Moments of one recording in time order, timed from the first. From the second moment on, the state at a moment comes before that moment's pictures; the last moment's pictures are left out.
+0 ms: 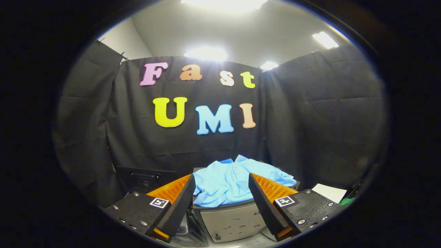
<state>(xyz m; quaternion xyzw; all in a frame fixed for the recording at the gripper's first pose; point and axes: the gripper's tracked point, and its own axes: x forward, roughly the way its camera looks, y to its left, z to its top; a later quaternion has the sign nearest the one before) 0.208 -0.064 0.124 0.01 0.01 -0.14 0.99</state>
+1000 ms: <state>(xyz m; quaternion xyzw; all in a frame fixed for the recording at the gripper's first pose) 0.424 -0.202 -0.006 0.05 0.22 -0.12 0.97</state>
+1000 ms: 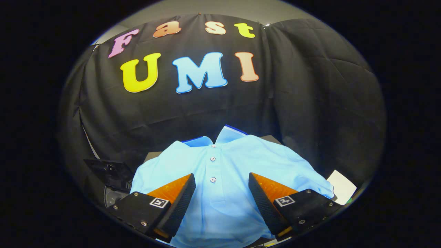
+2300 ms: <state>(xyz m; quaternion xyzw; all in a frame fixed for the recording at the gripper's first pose) 0.430 -0.200 -0.032 -0.01 0.28 -0.11 0.95</state>
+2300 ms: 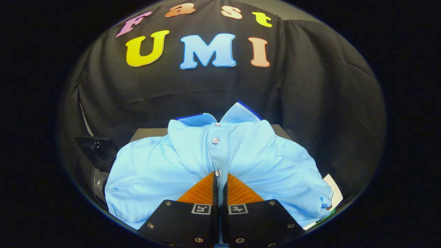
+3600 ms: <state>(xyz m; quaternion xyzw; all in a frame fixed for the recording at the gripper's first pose) 0.415 -0.155 0.087 0.09 0.18 -0.22 0.95</state>
